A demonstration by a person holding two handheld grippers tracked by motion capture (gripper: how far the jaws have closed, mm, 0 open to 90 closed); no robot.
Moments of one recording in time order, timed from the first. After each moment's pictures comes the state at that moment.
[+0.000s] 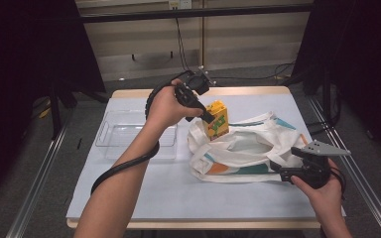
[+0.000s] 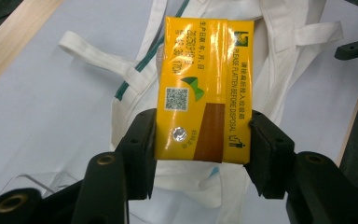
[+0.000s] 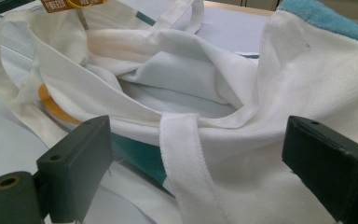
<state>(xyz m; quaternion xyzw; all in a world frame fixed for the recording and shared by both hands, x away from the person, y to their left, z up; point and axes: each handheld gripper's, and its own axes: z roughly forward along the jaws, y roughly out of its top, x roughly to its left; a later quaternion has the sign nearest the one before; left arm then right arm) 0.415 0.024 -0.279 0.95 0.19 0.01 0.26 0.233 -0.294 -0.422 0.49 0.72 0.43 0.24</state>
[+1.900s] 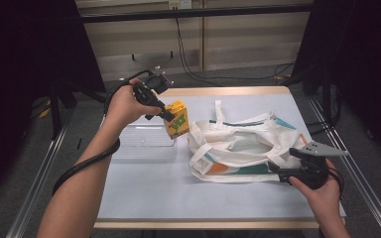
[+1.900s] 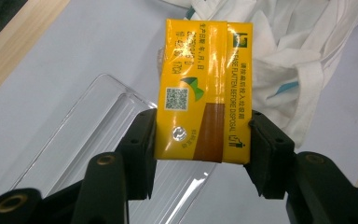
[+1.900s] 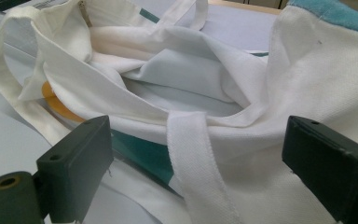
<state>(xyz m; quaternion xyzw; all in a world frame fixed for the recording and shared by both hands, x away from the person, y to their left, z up) 0.437 0.121 -0.282 0.95 0.21 0.04 0.22 0.233 -0.291 -0.424 0.48 0.73 0.43 0.23</state>
